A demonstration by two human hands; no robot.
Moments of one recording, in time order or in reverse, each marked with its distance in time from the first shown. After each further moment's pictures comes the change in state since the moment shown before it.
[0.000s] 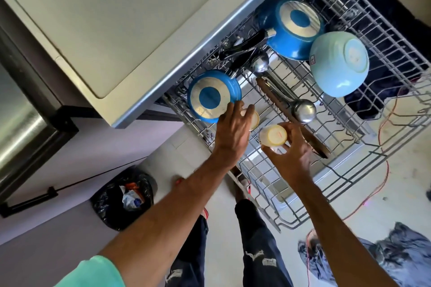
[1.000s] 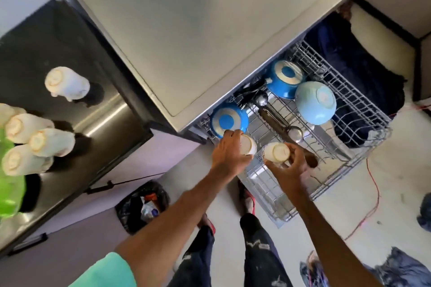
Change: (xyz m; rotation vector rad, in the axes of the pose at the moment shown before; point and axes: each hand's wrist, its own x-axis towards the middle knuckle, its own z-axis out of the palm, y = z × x) left_hand -0.075 -0.002 -0.151 -0.458 -0.124 -0.227; right_hand -0.034 -0.085 -0.054 0.148 0.242 0.116
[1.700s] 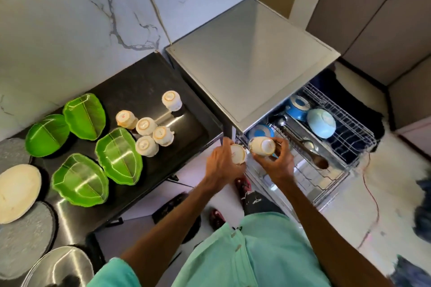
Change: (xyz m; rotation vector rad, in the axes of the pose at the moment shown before) left_hand -0.198 -0.094 -0.207 -0.090 0.221 0.120; right_hand -0.137 -0.267 0.026 0.188 -0.041 -0.232
